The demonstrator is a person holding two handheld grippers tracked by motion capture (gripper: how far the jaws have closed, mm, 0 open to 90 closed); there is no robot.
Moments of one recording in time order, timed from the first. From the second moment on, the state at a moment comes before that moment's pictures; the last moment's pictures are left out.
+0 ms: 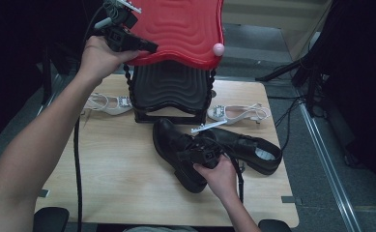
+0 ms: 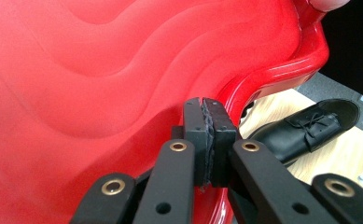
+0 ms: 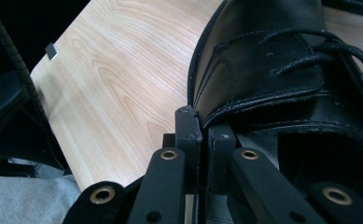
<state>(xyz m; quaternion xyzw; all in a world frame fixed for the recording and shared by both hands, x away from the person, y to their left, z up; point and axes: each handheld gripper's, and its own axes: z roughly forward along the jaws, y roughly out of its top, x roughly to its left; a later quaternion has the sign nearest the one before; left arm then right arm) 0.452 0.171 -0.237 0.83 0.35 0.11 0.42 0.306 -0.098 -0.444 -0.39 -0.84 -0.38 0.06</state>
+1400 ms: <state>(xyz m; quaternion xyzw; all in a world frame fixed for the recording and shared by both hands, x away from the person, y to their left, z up) 0.449 0.170 -0.238 0.83 0.35 0.12 0.41 0.388 -0.059 -0.347 -0.39 -0.81 -0.44 -0.08</state>
